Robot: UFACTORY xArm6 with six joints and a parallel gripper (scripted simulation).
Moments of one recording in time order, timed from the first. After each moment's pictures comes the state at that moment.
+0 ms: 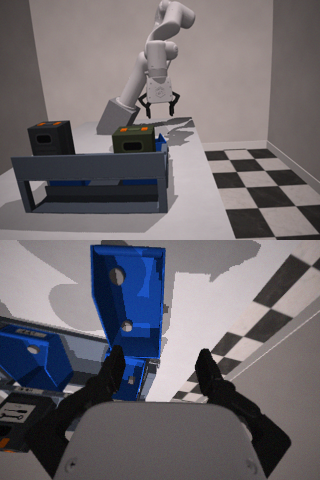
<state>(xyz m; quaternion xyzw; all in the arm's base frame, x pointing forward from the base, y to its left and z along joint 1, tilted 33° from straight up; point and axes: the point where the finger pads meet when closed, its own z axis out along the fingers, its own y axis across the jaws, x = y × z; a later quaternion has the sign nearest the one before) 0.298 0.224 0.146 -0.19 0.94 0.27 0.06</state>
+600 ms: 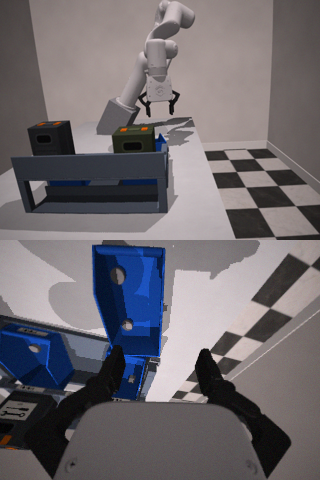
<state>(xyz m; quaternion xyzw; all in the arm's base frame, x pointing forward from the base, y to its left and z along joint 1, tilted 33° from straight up) 0.298 0.222 0.151 -0.19 0.94 0.27 0.06</state>
